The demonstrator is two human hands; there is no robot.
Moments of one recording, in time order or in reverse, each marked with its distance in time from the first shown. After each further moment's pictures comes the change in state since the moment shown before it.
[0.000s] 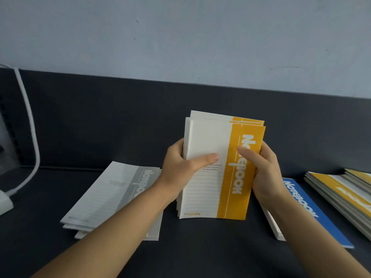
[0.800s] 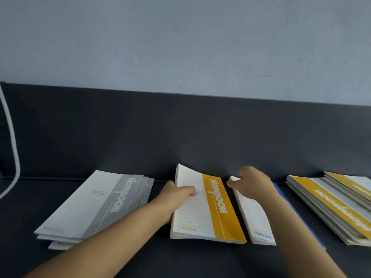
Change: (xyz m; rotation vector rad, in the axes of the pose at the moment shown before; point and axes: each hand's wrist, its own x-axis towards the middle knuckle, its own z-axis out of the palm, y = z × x) left_hand -0.004 -0.040 0.034 0.217 0.031 -0.655; right_hand 0.026 0.018 -0.058 -1.361 -0.044 0.371
